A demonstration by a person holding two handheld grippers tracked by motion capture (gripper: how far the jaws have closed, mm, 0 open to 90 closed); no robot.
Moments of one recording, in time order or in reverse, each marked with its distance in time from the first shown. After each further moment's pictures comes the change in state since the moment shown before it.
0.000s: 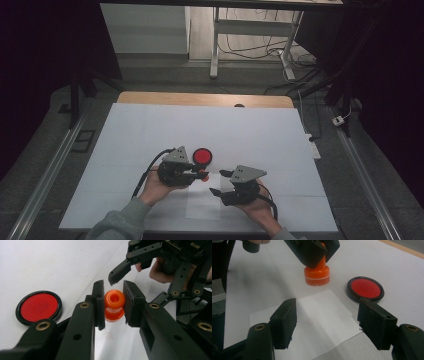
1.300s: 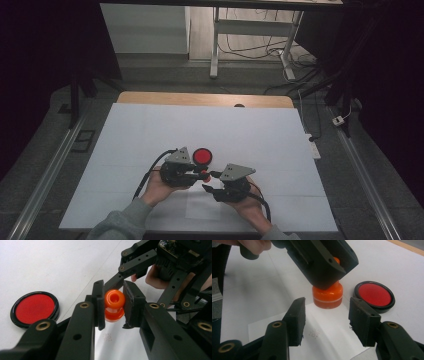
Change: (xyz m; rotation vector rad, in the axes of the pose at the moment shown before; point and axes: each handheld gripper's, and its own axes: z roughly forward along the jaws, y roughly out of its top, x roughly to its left) left arm -0.002 0.001 0.006 0.005 -0.007 0.002; right arm 0.008 0.011 0.020 0.026 0.004 -0.003
